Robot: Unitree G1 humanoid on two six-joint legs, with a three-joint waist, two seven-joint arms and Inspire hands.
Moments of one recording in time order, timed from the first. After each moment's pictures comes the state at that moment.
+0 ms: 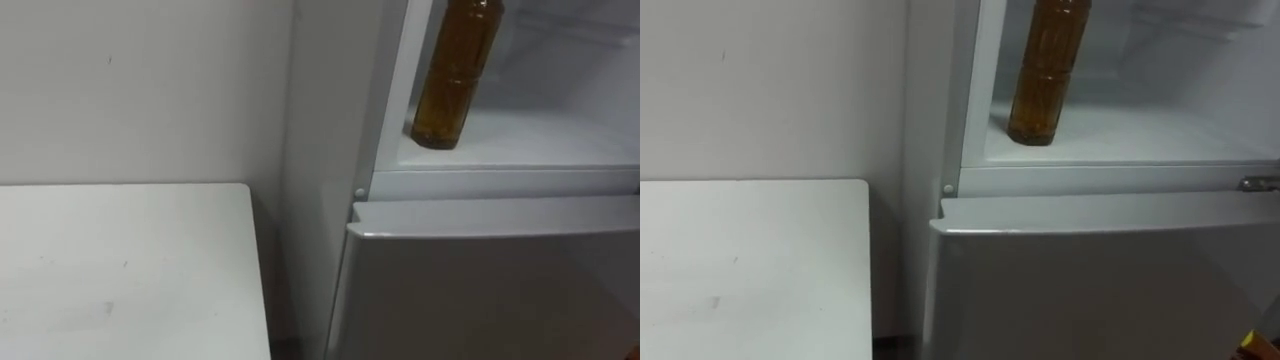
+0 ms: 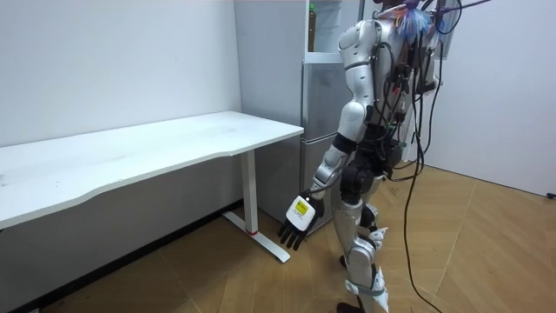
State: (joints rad) left arm 0.36 0.22 0.27 0.92 0.08 0.02 0.16; right arm 0.09 -0.42 -0.77 0.15 1.02 -0.15 -0.87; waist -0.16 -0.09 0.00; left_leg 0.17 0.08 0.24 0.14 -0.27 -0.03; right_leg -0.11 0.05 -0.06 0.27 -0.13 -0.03
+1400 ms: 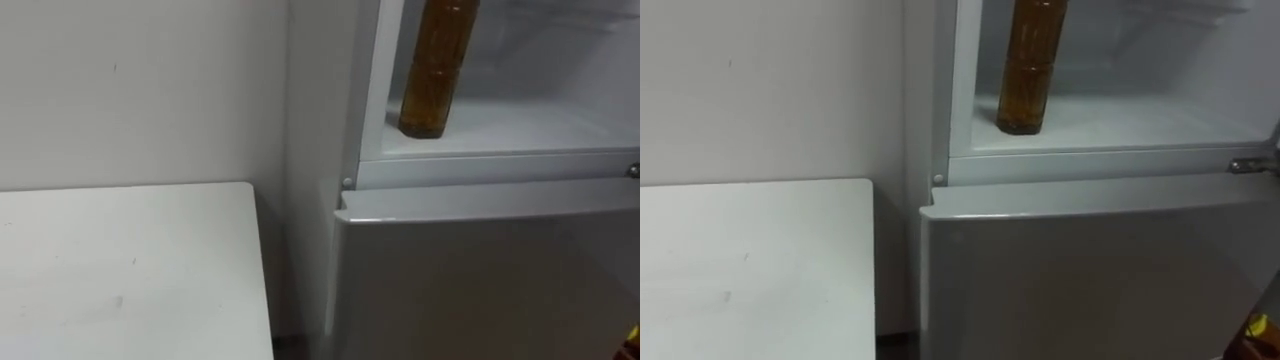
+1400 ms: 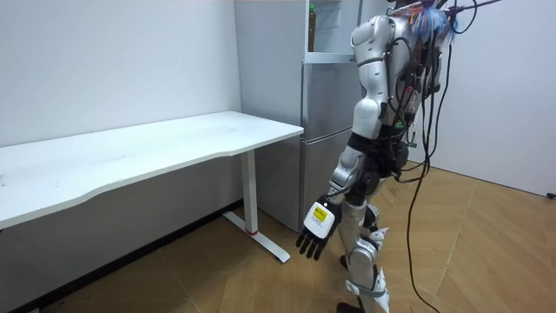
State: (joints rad) left arm 0.37 0.18 0.27 1.04 0.10 -0.01 0.14; right arm 0.04 -0.43 -0.54 -0.16 0.40 0.05 -0.93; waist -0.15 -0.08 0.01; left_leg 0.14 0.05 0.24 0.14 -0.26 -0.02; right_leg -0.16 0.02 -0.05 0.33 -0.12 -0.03
